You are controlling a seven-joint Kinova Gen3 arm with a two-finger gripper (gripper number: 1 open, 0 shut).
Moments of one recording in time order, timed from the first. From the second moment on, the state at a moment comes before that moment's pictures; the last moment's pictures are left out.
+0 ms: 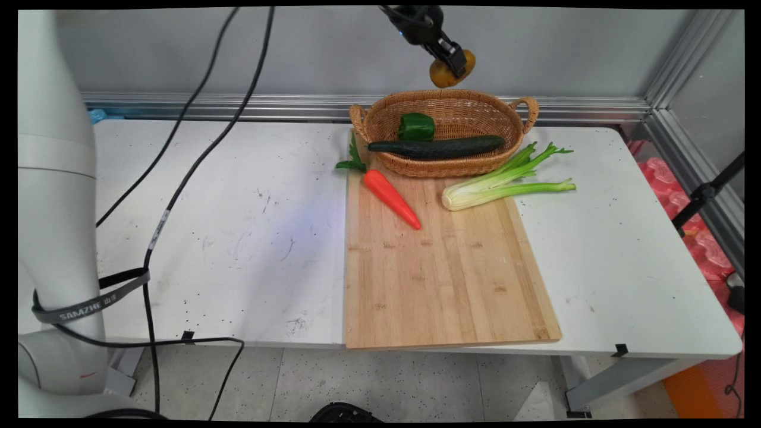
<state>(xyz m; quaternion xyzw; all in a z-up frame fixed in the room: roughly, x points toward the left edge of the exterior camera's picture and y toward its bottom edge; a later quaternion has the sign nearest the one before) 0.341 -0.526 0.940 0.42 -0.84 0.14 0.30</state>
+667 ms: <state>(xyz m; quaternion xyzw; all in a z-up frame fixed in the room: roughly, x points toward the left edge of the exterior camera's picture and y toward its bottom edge) 0.317 -0.589 0.850 0.45 -0.84 0.13 0.27</state>
